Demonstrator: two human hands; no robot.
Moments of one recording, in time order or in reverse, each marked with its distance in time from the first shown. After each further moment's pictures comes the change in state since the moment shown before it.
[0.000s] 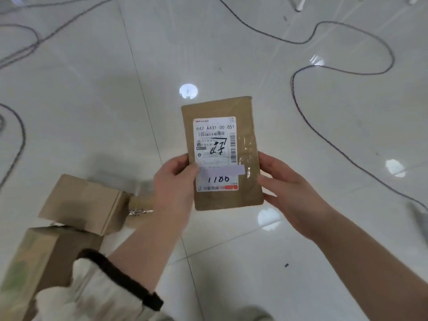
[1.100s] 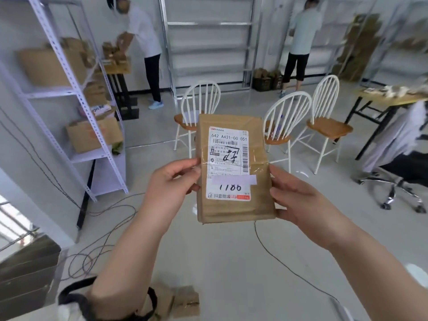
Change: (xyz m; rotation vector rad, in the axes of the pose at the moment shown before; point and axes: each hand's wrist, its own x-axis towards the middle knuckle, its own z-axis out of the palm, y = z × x) left_hand -0.535 0.627 -0.127 0.018 -0.255 0.679; right_hand -0.523 -0.592 -0.026 -0.090 -0.137 -0.549
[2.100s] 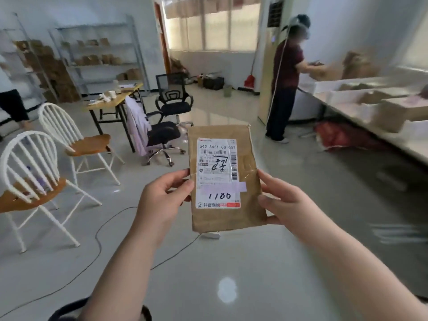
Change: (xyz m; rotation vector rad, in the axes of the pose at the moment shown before) left_hand -0.122 0.022 0.183 -0.100 -1.299 0.129; right_hand -0.288 -0.005 0.074 -0.035 1.374 0.047
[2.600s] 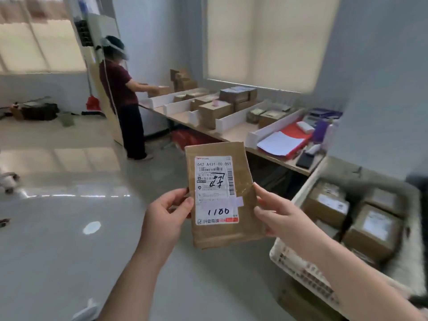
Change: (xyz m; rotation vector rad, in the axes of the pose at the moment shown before) left_hand -0.051 0.017 0.372 -0.174 -0.703 0.079; right_hand -0.200 0.023 -0.274 -0.017 0.707 0.175
